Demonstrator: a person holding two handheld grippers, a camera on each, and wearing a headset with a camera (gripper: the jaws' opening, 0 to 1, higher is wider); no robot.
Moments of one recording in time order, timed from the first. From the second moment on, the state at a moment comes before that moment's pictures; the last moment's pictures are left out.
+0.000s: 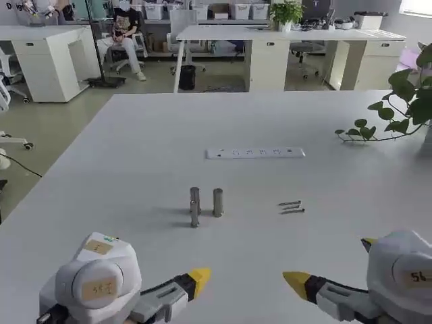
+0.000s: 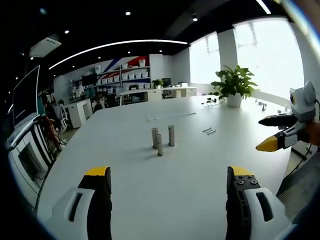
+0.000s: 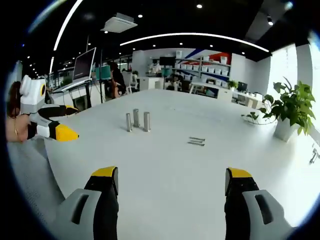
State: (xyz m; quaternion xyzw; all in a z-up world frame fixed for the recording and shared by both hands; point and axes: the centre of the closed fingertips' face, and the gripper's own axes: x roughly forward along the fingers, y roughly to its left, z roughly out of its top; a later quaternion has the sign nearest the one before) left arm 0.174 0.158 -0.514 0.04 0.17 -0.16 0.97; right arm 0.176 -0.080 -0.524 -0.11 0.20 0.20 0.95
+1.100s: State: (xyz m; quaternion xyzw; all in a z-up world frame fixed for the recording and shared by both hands) left arm 0.174 0.159 -0.514 0.06 0.17 -0.16 0.97; right arm 0.176 -0.079 -0.521 -0.10 0.19 0.20 0.95
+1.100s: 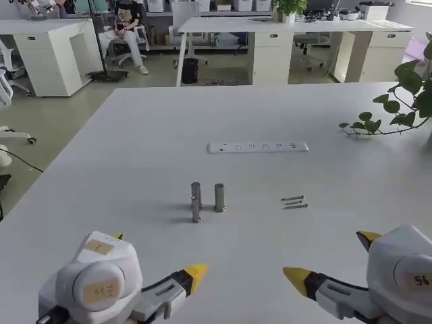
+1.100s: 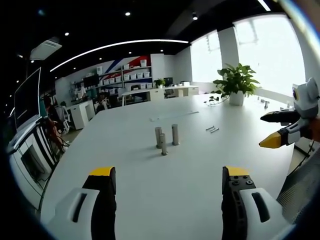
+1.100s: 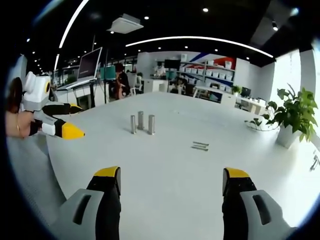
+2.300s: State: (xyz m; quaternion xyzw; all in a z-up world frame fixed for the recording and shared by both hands) left arm 0.182 0.166 -0.513 0.06 0.18 -0.16 0.97; right arm 0.176 -0.071 -0.515 -0.10 0.19 0.22 0.95
